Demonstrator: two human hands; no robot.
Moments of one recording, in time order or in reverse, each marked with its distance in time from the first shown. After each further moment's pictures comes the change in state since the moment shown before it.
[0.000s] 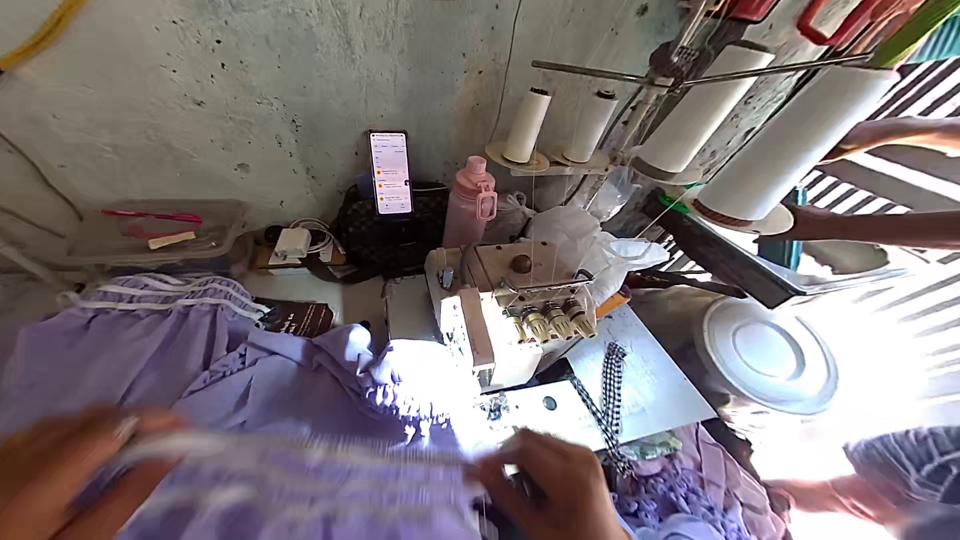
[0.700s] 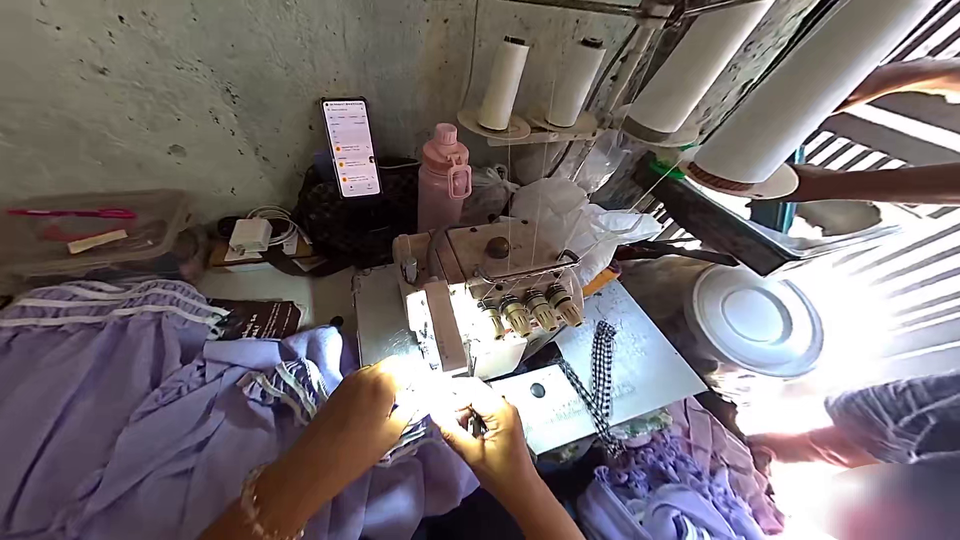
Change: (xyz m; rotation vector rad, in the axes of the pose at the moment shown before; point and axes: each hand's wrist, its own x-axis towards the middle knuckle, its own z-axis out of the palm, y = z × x) left_hand 0.133 0.059 0.169 -0.126 -0.006 0.247; right_hand 0.001 0.072 0.072 0.279 0.252 0.202
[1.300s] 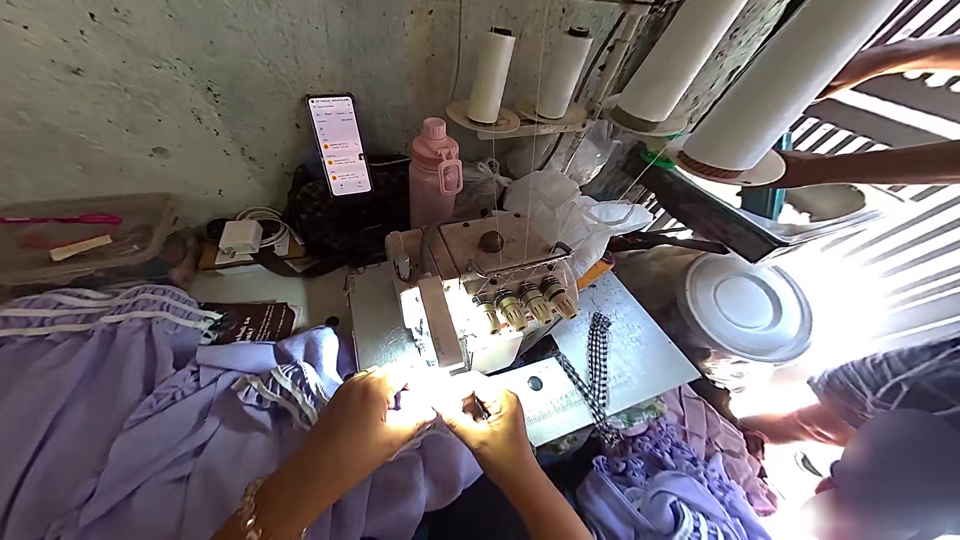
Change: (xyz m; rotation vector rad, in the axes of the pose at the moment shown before) left_hand -0.007 0.000 0.009 -0.102 0.053 -0.037; right_hand 0.004 -0.004 -0.002 0.084 0.043 0.145
